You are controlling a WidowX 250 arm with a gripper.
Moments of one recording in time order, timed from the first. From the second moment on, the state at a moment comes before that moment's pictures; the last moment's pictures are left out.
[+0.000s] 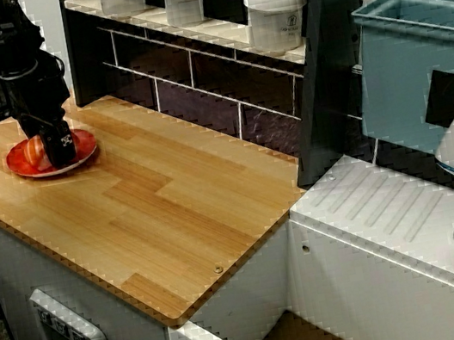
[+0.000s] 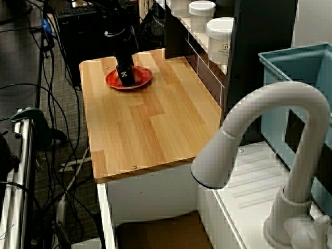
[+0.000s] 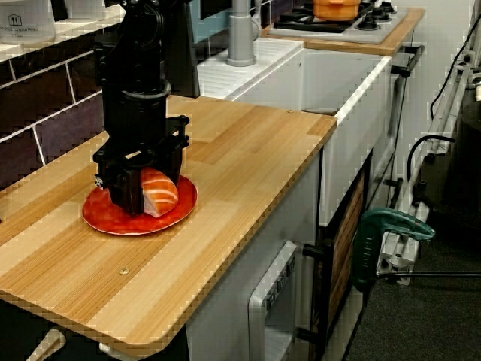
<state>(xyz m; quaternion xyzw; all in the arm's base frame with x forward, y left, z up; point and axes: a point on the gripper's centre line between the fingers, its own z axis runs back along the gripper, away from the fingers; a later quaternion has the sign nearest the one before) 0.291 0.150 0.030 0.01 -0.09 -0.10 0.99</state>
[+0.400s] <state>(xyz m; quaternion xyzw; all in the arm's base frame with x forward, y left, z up) 0.296 0.147 0.036 0.00 -0.07 -0.09 0.99</state>
